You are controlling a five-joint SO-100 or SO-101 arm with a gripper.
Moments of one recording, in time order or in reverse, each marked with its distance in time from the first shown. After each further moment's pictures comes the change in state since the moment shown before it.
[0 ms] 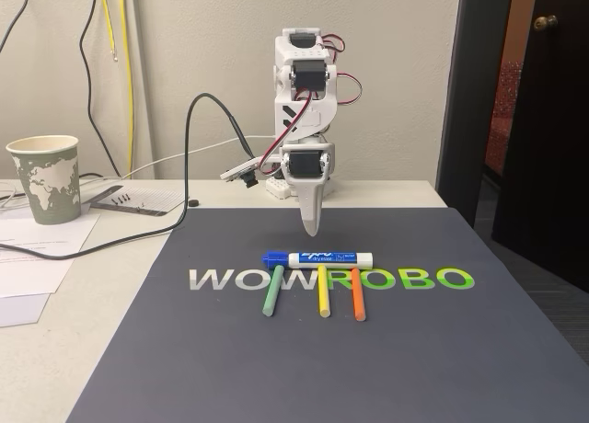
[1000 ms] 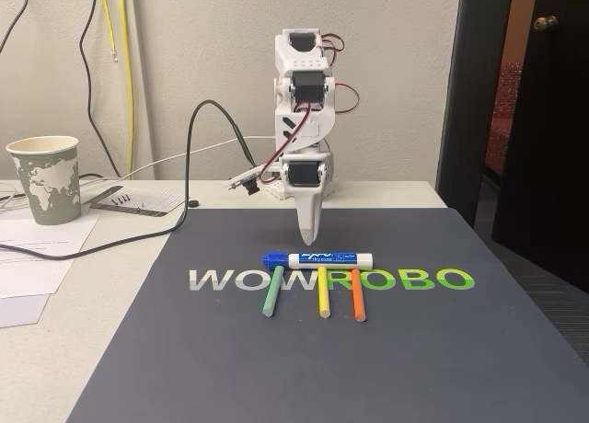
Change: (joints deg) arm -0.1 4.2 12.9 -7.8 1.0
